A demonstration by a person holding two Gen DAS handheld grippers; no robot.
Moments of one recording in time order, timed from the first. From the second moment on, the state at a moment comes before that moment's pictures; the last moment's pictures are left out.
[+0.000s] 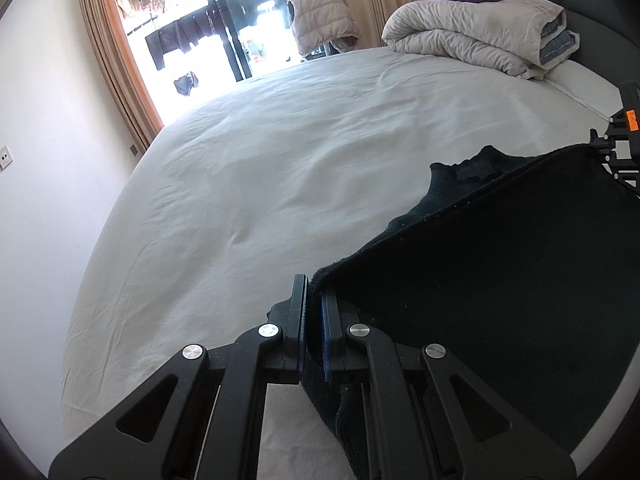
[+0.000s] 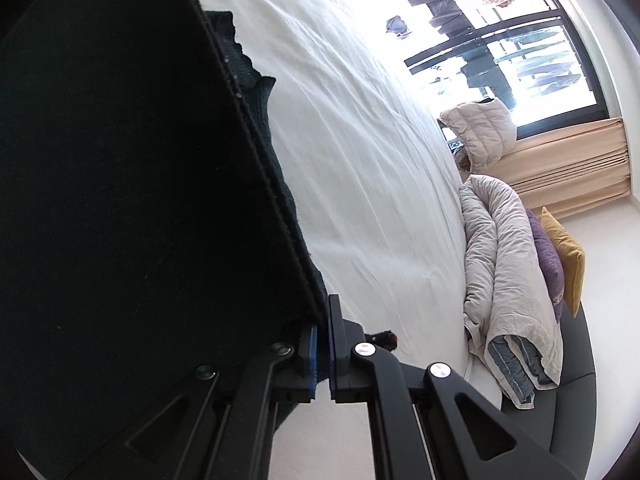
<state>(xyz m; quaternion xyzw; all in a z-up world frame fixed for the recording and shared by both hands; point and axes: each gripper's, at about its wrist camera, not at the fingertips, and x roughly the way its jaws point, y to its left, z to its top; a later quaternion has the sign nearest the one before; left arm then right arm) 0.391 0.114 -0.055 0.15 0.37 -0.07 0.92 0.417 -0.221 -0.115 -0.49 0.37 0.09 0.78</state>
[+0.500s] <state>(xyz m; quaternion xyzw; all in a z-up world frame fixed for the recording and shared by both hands) 0.440 0.121 -0.084 0.11 0.39 0.00 0.92 0.479 -0.267 -0.112 -0.33 0.42 0.00 0.85</state>
